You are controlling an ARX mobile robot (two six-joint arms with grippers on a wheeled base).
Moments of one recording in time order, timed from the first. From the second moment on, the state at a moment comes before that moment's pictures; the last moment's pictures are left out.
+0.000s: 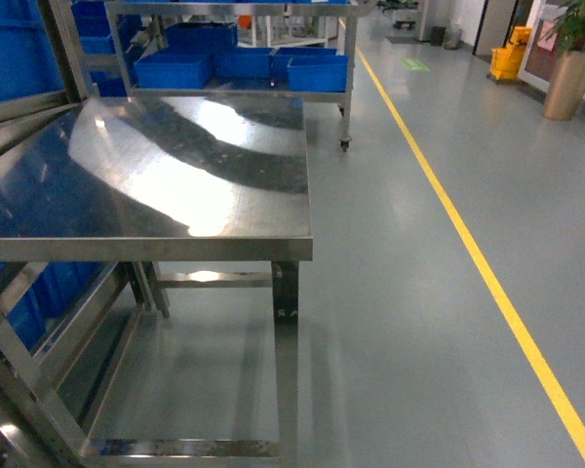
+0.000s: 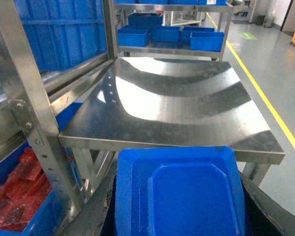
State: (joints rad) left arm -0.19 0.45 0.24 0.12 -0.34 -0.04; right arm 0.00 0.00 0.01 0.00 0.00 0.00
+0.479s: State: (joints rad) left arm -0.20 0.45 0.24 0.12 -0.34 -0.04; right arm 0.00 0.00 0.01 0.00 0.00 0.00
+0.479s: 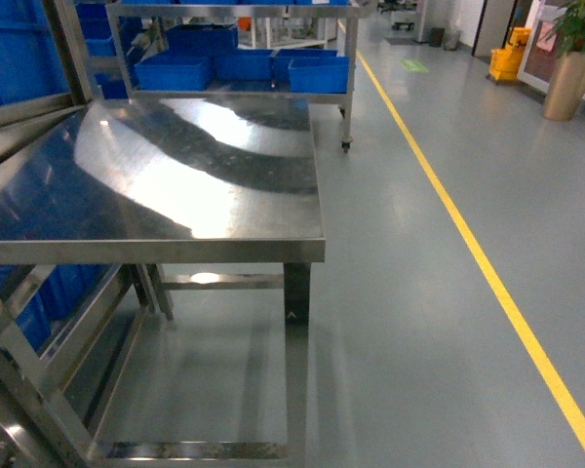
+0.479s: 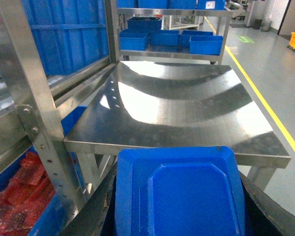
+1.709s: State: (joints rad) left arm -0.19 0.45 0.24 0.12 -0.34 -0.04; right arm 0.00 0.00 0.01 -0.01 0.00 0.00
